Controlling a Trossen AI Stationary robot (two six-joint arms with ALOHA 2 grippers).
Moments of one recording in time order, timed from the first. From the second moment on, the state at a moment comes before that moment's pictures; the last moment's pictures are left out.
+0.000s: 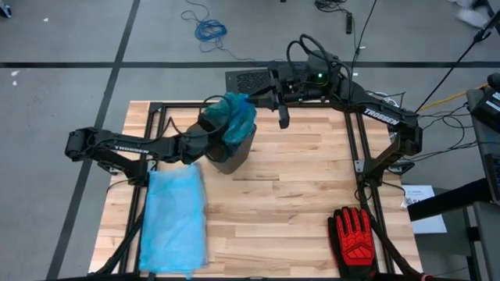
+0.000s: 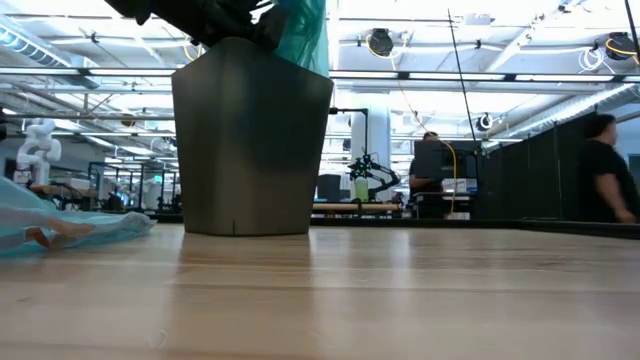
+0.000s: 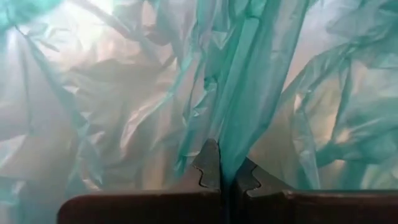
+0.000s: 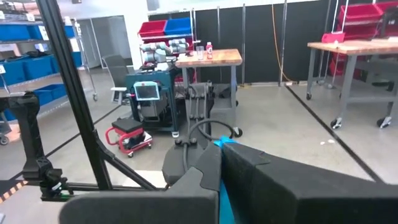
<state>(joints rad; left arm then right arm) 0.07 1.27 0.79 0.23 -0.66 -0.08 -0.31 1.57 1.82 -0.24 -0.47 0.08</state>
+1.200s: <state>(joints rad) 0.00 1.07 0.83 0.06 -0.68 0.09 -0.31 1.57 1.77 -0.35 -0.47 -0.01</state>
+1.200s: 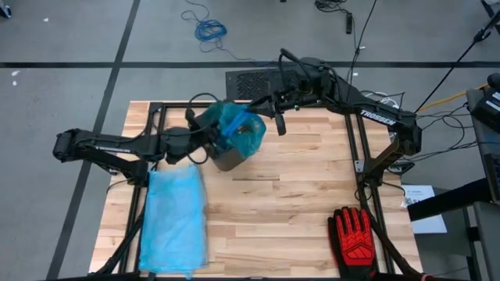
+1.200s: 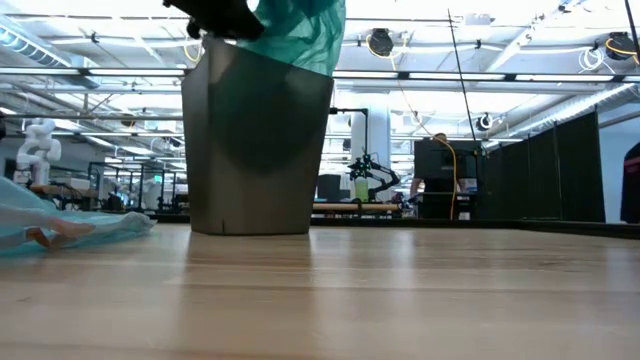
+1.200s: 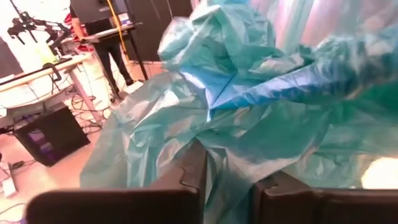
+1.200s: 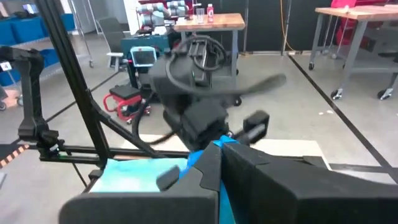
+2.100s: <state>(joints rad) -0.05 0.79 0.83 -0.18 -0.69 0.11 -0.33 1.57 1.77 -0.35 -0.39 -0.06</state>
